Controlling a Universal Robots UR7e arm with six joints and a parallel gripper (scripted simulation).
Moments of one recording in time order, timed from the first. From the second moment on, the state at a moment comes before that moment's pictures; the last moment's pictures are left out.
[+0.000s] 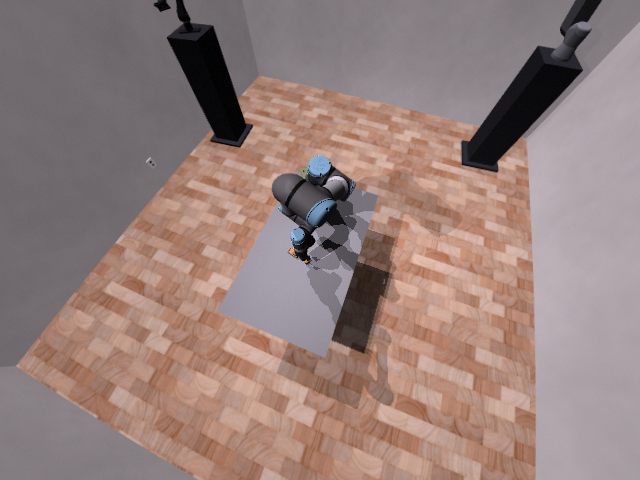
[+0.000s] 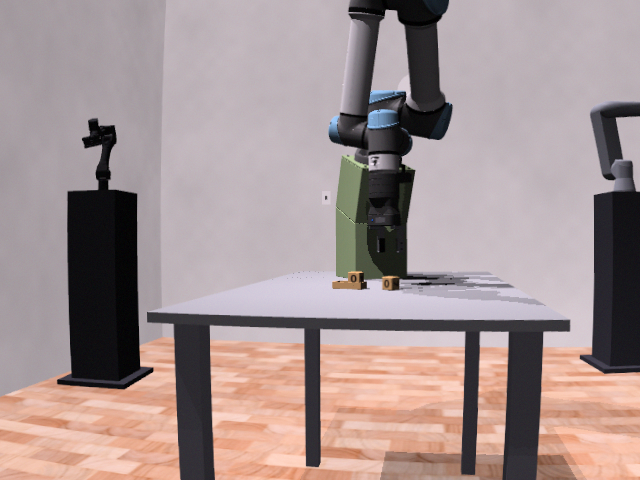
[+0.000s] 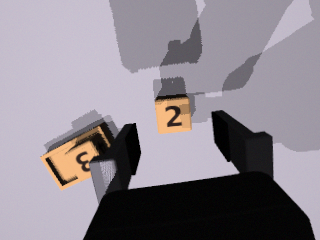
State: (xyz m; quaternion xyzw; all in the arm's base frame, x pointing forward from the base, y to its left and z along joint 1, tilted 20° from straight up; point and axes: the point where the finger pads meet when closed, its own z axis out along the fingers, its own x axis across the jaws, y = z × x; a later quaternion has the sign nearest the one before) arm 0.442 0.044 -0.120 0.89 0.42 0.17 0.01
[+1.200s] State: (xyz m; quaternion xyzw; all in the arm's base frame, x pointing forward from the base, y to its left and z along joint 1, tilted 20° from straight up) arm 0.443 0.044 -0.120 0.90 0.40 0.17 0.00
